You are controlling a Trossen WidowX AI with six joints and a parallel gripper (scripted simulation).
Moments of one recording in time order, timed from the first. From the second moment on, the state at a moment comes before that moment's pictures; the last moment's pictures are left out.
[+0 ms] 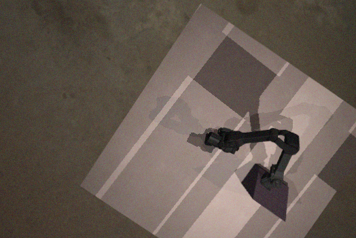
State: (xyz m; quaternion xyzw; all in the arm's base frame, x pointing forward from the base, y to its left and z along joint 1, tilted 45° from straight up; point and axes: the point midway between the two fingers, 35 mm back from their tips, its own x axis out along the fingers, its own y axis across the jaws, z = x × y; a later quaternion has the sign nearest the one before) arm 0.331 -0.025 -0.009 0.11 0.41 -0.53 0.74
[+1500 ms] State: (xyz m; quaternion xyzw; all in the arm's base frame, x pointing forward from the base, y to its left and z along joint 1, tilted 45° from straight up) arm 0.329 -0.023 -0.008 0.10 0.41 -0.53 0.74
